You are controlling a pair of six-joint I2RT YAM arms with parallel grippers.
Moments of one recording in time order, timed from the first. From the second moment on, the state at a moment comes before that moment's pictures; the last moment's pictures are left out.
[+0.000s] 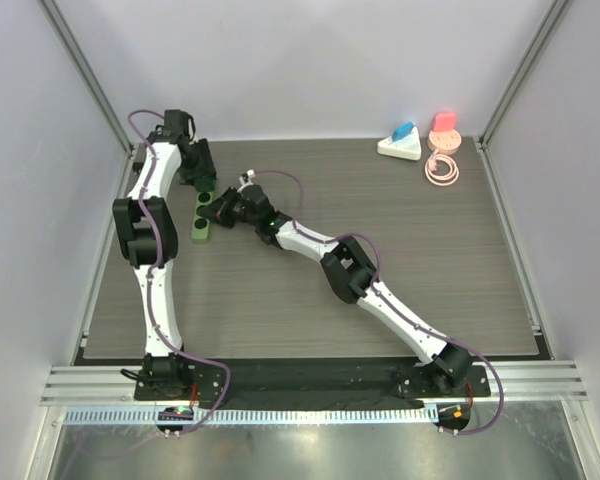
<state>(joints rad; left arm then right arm) 0.02 2.35 2.18 -0.83 0.10 -0.27 0.80 3.01 2.58 0.29 -0.30 1.36</state>
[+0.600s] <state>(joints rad) 0.02 2.40 2.30 -0.97 0.08 -0.33 0.79 3.01 2.57 0.31 -0.29 1.41</state>
